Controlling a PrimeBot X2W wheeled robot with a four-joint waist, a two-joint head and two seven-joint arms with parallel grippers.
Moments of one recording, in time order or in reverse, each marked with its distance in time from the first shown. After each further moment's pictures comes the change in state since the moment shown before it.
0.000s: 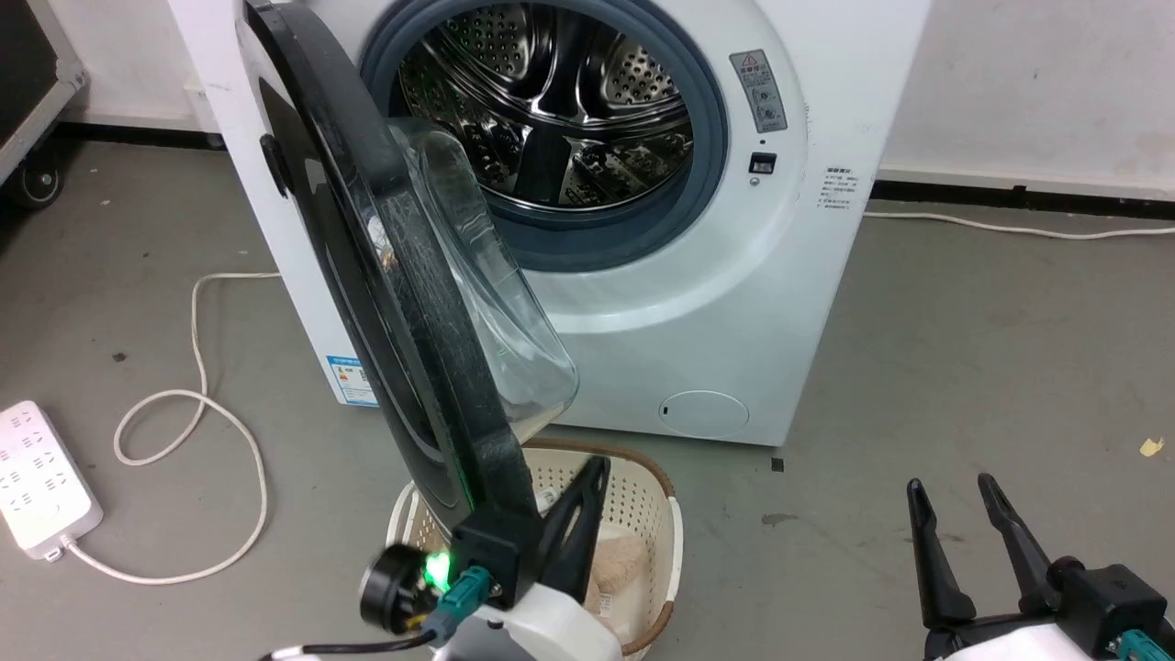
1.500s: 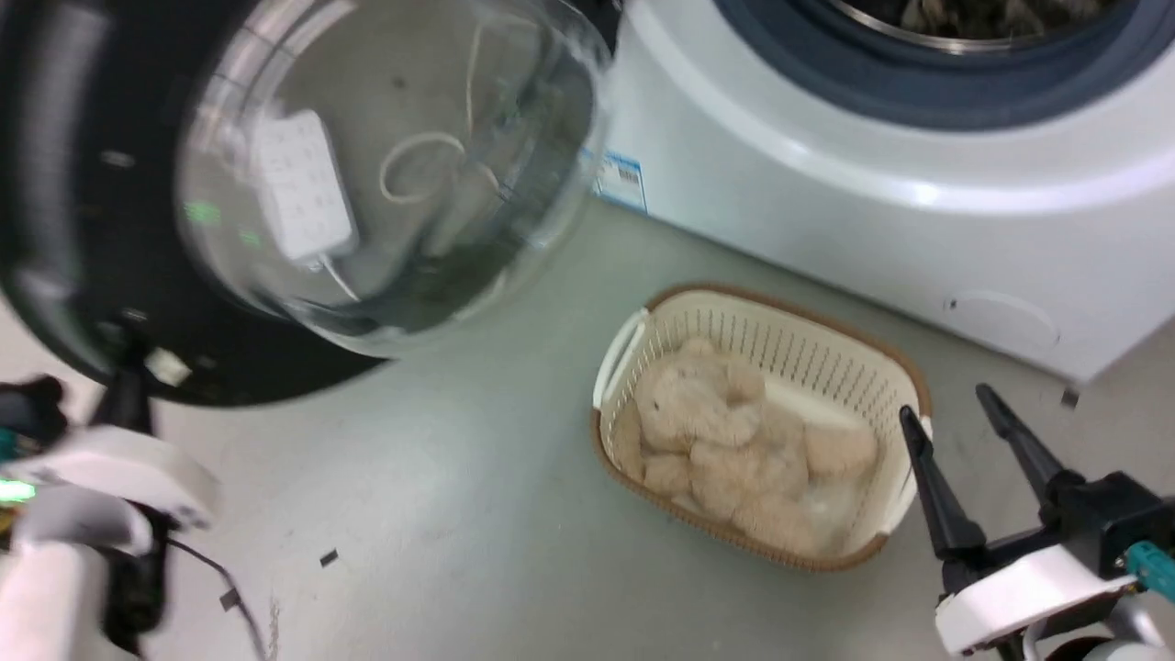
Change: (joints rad) left arm -0.197 0.326 0.480 0.344 -0.244 0.018 -0.102; right arm -0.094 -0.111 0.063 -0.148 -0.053 0.001 0.162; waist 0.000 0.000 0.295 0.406
